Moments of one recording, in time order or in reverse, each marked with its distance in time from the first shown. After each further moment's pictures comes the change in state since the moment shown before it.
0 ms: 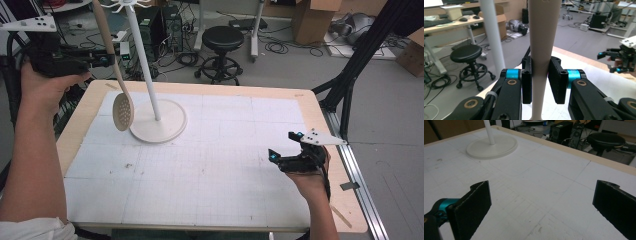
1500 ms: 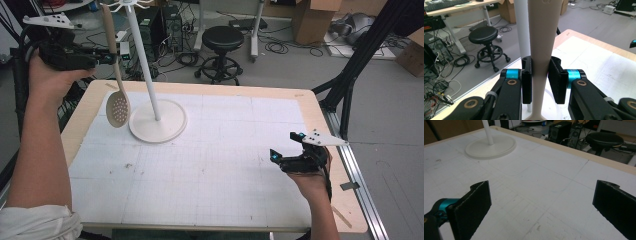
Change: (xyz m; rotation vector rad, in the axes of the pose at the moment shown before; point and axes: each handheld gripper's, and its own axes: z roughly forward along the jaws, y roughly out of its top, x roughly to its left) left arm 0.021 -0.001 0.019 0.140 0.121 -0.009; right arm -0.002 -0.002 -0.003 0.000 -0.008 0.011
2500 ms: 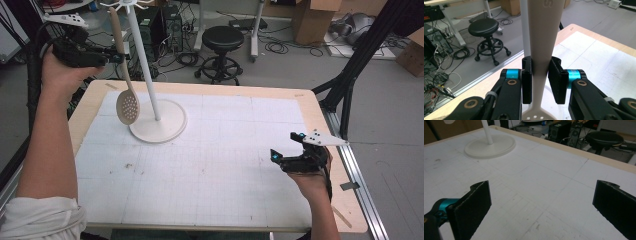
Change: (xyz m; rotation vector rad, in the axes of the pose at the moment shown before) left arm 0.006 0.004 0.024 0.059 0.011 -0.026; right arm -0.002 -0.002 0.000 0.002 -0.001 0.004
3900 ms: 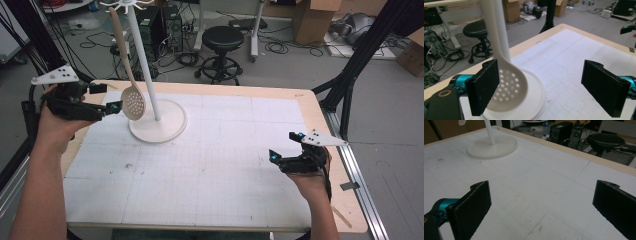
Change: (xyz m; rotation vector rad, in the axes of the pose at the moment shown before) left arm -0.060 -0.097 -0.026 -0.096 -0.020 -0.012; right arm 0.005 0.003 0.000 -0.003 0.009 -0.020
